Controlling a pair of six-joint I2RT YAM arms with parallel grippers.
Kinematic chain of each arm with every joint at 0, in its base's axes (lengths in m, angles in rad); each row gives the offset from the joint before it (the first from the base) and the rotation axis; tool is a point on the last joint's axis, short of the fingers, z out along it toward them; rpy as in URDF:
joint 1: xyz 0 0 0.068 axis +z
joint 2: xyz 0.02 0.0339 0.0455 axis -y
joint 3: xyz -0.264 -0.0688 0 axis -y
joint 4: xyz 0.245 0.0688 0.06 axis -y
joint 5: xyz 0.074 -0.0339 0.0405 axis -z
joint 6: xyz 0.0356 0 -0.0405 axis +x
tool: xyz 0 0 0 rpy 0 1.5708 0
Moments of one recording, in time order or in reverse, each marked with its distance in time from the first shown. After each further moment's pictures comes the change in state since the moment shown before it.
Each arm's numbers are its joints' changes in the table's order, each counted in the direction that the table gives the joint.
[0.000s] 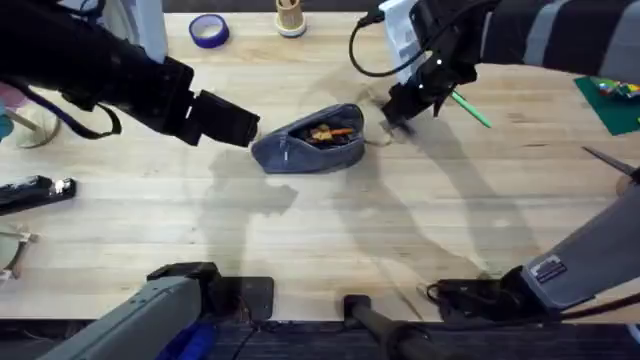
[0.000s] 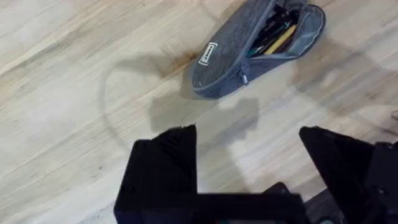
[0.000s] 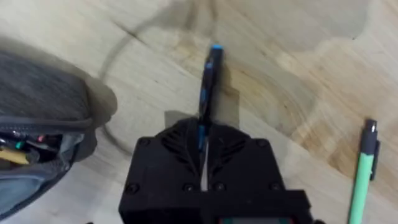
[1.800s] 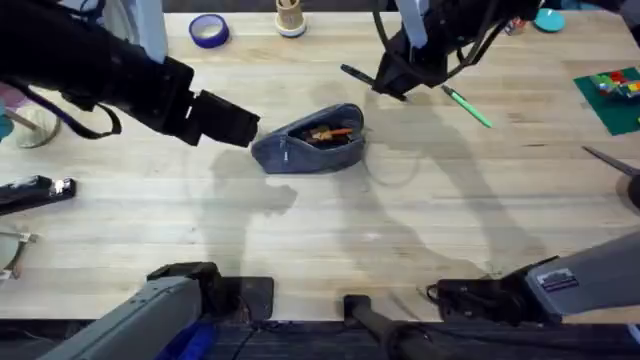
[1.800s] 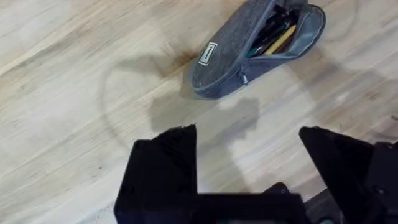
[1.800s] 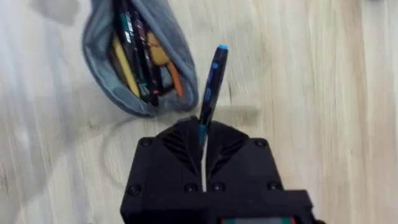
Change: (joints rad) left arm 0.000 0.000 0.000 0.000 0.000 0.000; right arm 0.028 0.160 0.256 -0.310 -0.343 -0.771
